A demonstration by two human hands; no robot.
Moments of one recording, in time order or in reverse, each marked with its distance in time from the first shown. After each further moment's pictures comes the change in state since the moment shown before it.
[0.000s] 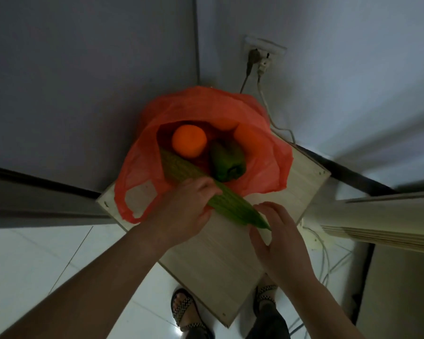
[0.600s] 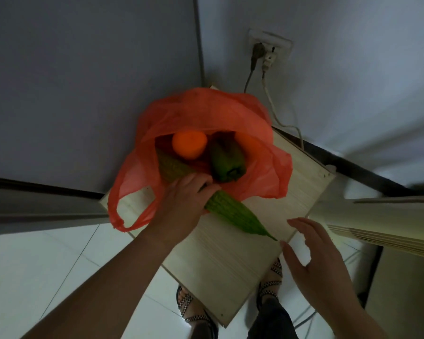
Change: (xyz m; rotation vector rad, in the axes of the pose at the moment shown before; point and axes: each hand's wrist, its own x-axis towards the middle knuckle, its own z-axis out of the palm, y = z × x) left_hand 0.015 -0.008 0.020 0.199 0.175 0.002; right_hand -0.019 0.036 -0.043 0.041 -0.020 0.113
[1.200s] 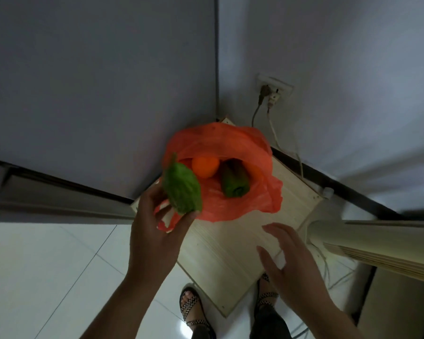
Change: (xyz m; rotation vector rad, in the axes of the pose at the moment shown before) left_hand -0.062 0.053 -0.127 -0.932 0.565 -0.619; right_hand -0.007 -0.070 -0.032 0.052 -0.090 -0.155
